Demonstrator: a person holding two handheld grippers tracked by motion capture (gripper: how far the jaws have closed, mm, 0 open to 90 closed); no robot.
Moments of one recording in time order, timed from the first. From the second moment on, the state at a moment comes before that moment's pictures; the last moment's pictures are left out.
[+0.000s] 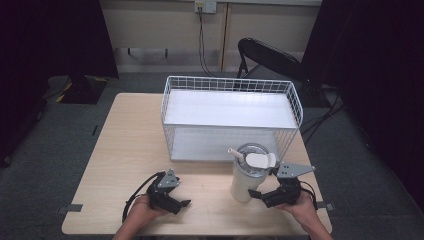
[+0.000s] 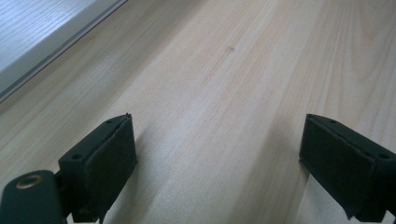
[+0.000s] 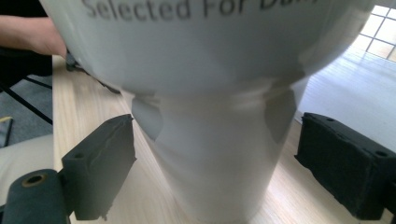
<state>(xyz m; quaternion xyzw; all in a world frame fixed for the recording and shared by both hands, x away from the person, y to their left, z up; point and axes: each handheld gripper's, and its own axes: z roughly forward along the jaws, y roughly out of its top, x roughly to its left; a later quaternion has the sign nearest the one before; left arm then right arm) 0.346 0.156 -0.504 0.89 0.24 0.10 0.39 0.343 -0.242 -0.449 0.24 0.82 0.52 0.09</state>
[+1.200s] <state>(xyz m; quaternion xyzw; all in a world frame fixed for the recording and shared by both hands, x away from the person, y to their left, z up) 0.346 0.155 -0.504 0.89 0.24 0.09 0.39 0.350 -0.234 -0.455 0.23 0.81 0.54 0.08</state>
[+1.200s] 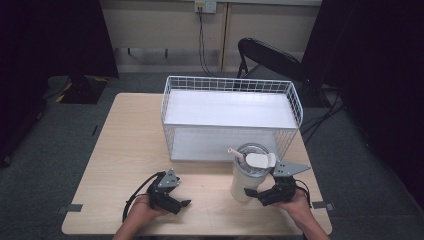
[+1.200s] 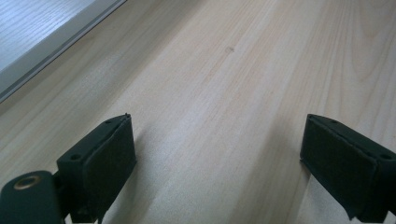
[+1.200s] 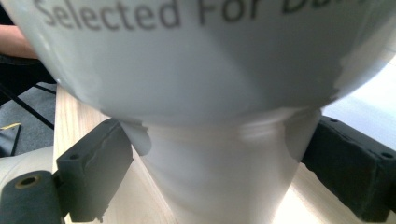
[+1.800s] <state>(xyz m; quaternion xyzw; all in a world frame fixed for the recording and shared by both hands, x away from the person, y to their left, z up) 0.346 0.155 -0.504 0.89 0.24 0.09 0.39 0.353 -0.231 -0.463 0.21 0.80 0.55 0.09</state>
